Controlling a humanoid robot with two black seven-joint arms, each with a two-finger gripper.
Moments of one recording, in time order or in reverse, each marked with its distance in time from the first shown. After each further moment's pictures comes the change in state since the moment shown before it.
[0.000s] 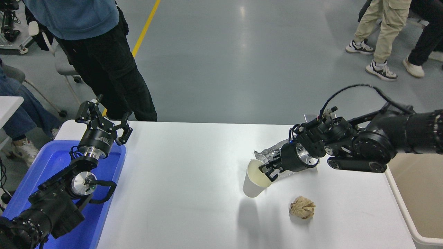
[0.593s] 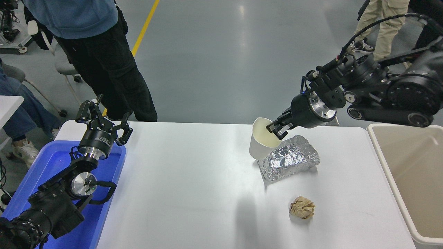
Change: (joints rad) left arm 0.000 0.000 0.000 0.000 0.000 0.000 0.000; right arm 0.357 -0.136 0.014 0.136 0.033 0.183 0.000
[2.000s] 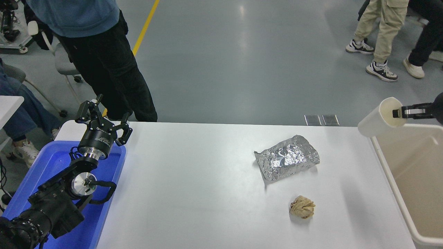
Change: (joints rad) left arm 0.000 0.000 0.000 0.000 0.000 0.000 -0.001; right arm -0.359 -0.660 0.090 -0.266 0.048 0.019 0.000
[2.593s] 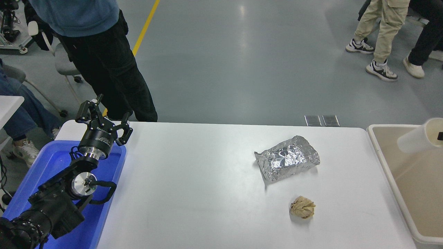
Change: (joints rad) left arm 0.000 0.000 -0.001 0.000 0.000 0.000 0.000; right arm -0.495 -0.010 0.260 -0.264 0.267 -0.083 0.004
